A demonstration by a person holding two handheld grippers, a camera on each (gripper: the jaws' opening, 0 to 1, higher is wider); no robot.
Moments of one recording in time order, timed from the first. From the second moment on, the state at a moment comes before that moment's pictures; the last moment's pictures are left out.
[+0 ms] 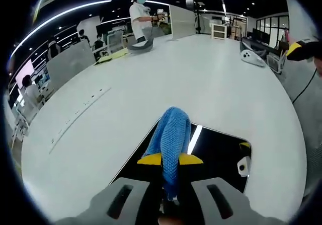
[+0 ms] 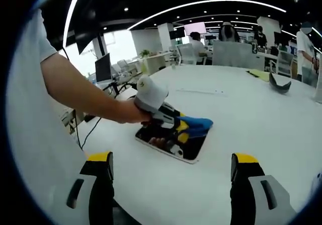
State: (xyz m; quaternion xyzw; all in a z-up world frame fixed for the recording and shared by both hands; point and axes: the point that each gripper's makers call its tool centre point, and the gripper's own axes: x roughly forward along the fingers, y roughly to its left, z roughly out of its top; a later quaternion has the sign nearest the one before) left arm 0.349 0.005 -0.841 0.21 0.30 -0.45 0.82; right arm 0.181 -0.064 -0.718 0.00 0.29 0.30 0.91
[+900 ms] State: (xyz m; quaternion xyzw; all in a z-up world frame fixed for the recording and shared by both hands) left arm 0.349 -0.015 -0.842 0.21 0.30 -0.46 0.81; right arm 0.182 -0.066 -0.717 0.00 0.29 0.30 0.91
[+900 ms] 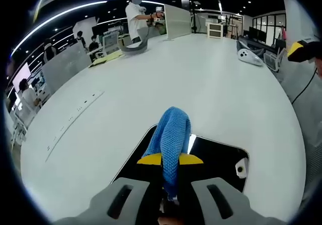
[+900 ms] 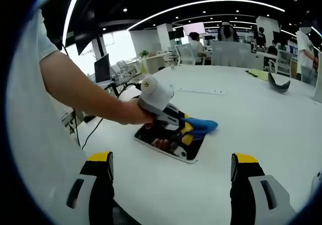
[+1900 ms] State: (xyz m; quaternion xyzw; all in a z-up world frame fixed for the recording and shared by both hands) left arm 0.345 -0.041 -0.842 0.23 0.30 -0.48 0.79; right arm 0.174 -0.078 -0.724 0.01 0.30 0.28 0.91
